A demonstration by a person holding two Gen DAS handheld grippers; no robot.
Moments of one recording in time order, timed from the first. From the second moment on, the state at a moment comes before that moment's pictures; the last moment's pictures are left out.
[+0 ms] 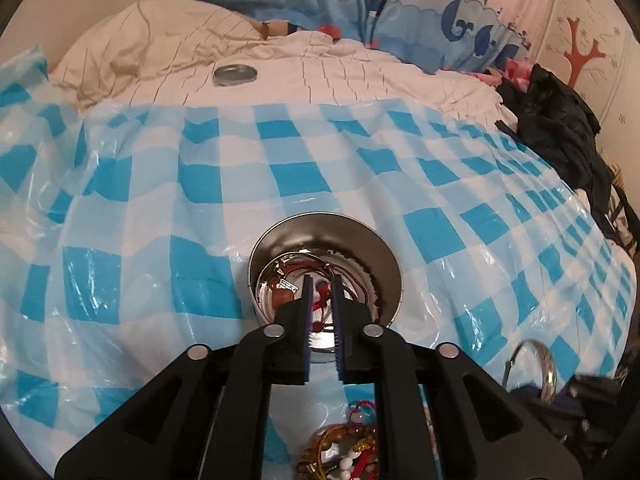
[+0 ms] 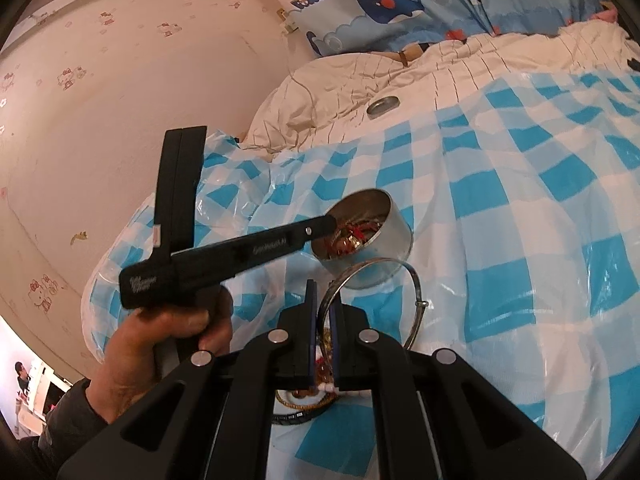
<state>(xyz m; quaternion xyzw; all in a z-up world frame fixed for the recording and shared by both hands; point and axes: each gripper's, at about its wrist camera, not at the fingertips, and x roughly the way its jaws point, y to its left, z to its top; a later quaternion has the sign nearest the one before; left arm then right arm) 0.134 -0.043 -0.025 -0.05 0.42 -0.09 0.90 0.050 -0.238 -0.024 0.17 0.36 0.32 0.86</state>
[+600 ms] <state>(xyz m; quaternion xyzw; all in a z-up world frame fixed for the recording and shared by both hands) 0.117 -0.042 -0.014 0.02 0.40 -0.02 0.92 0.060 -0.231 -0.021 0.16 0.36 0.32 0.86</state>
